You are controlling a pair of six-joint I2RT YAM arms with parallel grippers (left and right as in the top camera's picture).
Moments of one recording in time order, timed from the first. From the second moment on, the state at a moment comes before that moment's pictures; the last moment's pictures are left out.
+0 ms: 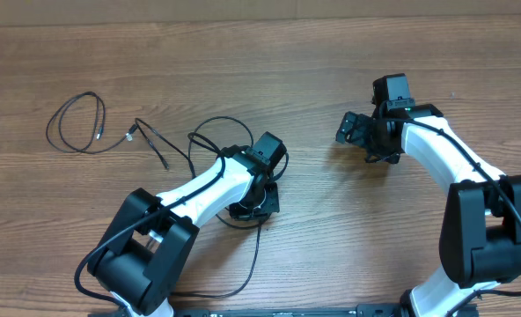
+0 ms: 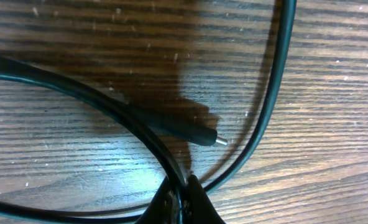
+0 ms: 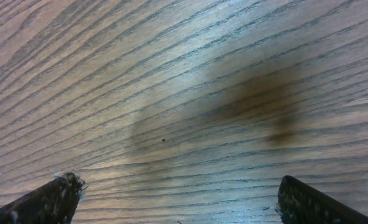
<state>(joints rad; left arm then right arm) -0.64 1.84 1.08 -0.80 0.18 -0.71 0.12 1.82 1.18 -0.63 -0.12 0.49</state>
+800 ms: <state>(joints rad) -0.59 1.65 1.24 -0.90 0.00 -0.52 0.12 1.82 1.18 -0.63 -0.12 0.49</state>
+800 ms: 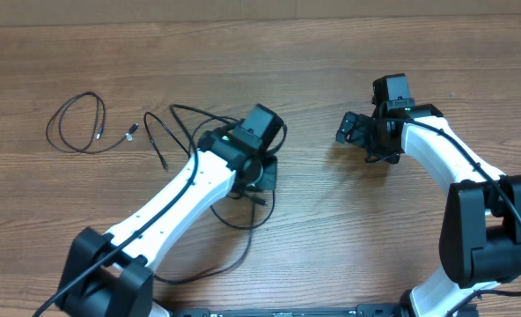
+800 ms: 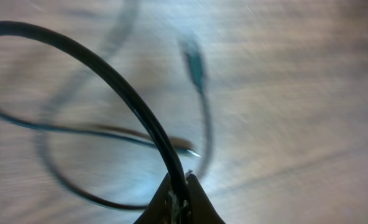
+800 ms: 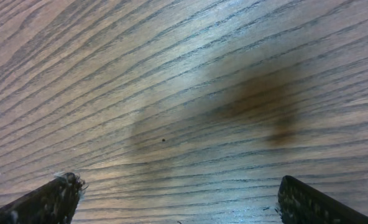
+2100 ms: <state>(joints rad) -0.35 1.77 1.24 -0.59 -0.48 -0.40 0.12 1.82 1.18 -0.63 -0.12 0.49</state>
